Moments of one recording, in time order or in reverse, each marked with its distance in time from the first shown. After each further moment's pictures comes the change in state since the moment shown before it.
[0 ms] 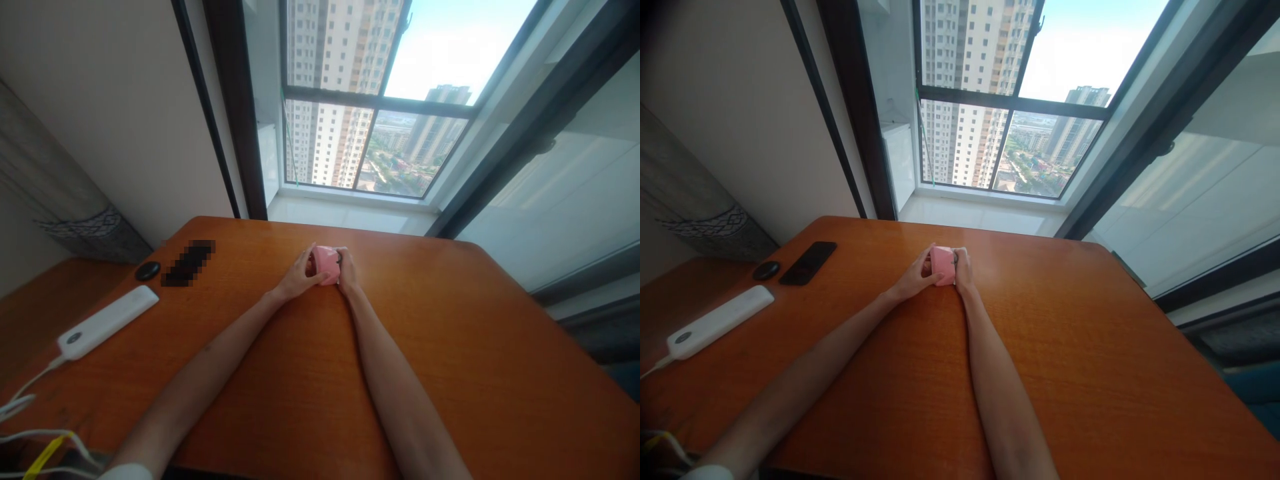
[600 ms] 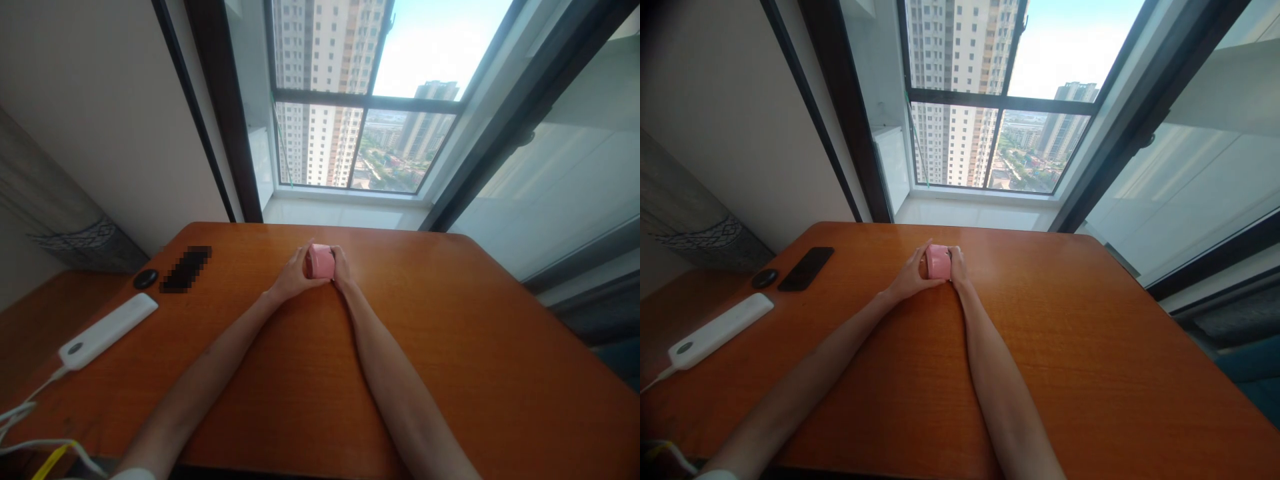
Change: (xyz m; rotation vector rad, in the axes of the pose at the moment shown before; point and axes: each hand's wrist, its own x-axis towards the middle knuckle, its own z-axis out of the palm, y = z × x) left_hand -0.003 0.020 -0.006 0.227 0.026 0.121; right_hand 0.005 0.002 0.002 -0.084 0.007 -0.013
